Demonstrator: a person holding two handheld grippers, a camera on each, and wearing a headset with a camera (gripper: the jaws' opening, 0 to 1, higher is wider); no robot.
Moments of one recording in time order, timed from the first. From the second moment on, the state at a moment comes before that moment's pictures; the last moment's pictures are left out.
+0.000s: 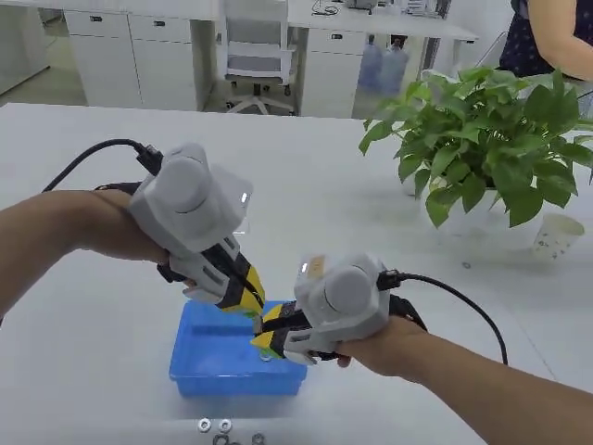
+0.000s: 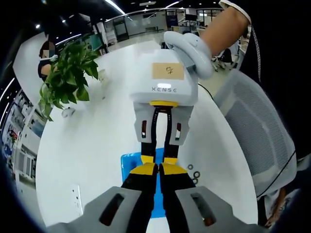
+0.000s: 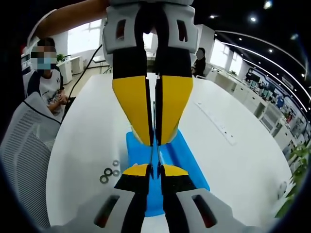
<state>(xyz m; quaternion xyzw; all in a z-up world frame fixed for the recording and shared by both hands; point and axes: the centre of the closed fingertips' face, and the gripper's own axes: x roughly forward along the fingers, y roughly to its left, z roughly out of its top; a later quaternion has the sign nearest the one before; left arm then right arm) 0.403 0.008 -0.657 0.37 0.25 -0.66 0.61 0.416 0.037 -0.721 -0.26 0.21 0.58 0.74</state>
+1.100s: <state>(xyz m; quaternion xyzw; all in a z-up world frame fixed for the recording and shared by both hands) 0.341 0.009 -0.671 0.37 0.25 -0.66 0.60 0.353 0.038 -0.732 -0.26 0.20 0.59 0.74</state>
